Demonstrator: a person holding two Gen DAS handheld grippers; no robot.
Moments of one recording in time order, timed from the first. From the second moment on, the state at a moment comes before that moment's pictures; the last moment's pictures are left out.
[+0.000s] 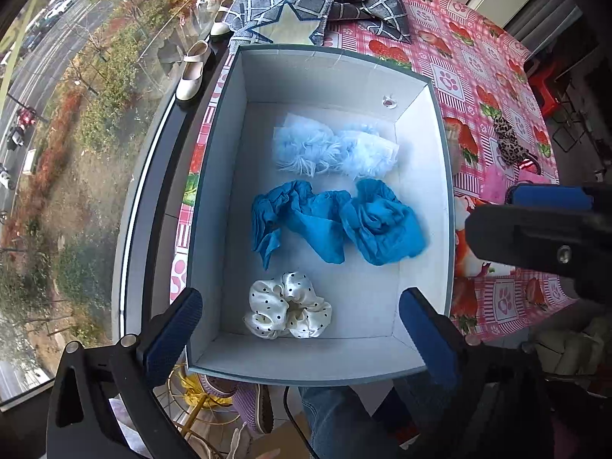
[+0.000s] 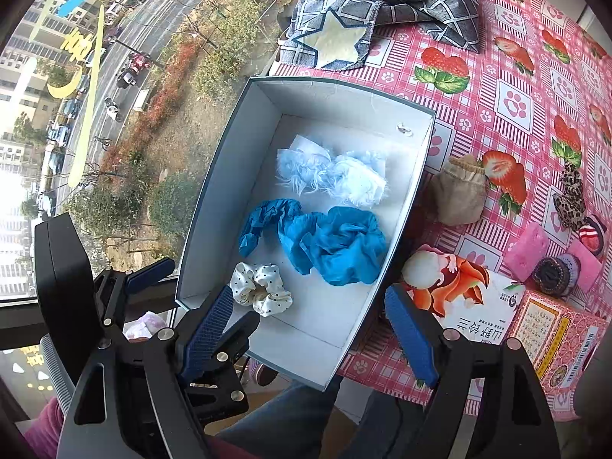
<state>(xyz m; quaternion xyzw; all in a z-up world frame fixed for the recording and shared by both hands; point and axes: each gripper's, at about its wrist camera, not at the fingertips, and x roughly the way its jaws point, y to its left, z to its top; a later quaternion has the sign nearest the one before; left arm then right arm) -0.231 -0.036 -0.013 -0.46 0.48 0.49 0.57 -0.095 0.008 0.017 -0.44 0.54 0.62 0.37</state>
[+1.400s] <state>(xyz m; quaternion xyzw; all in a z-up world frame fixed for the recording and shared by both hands) -0.055 0.033 0.013 -0.45 0.47 0.39 0.66 0.220 -0.021 0.040 -0.24 0.66 0.46 0.54</state>
